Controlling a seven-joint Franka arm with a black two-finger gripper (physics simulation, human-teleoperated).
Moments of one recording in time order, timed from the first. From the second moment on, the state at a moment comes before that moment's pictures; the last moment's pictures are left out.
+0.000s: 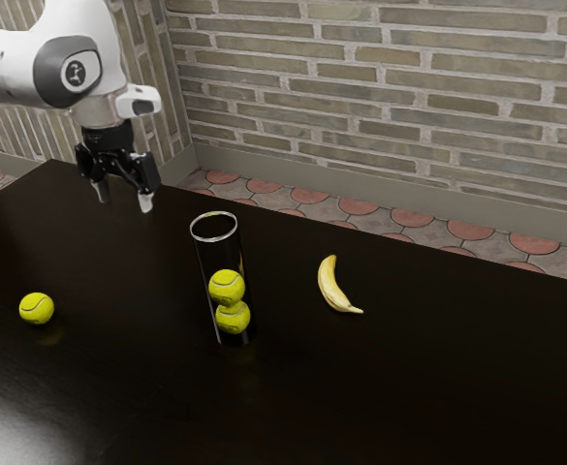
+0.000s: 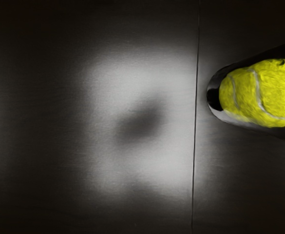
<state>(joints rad) -0.06 -0.02 0.17 -1.80 0.02 1.74 0.09</state>
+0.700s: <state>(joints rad) 0.34 0.14 0.17 -2.12 0.03 2.16 0.09</state>
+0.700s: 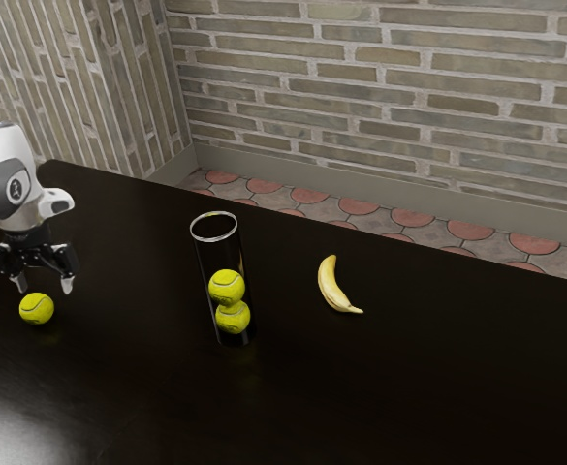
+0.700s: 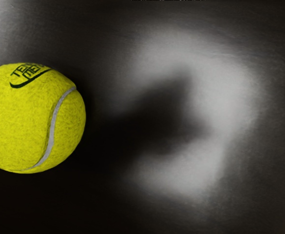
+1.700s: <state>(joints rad) 0.46 0.35 0.18 -2.09 0.01 2.44 0.10</state>
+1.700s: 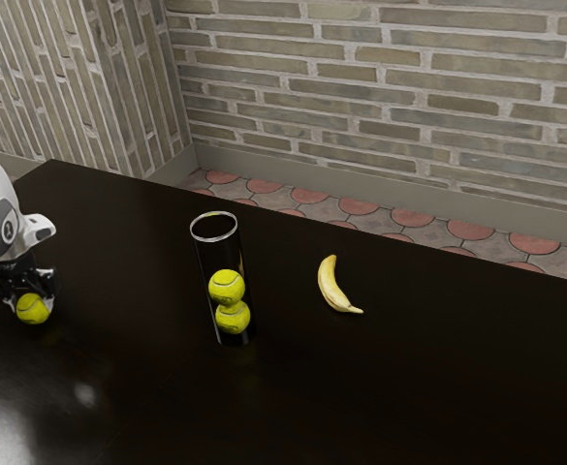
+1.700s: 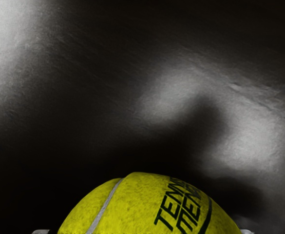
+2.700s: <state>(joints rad) 0.04 -0.22 0.07 -2.11 0.00 2.10 0.01</state>
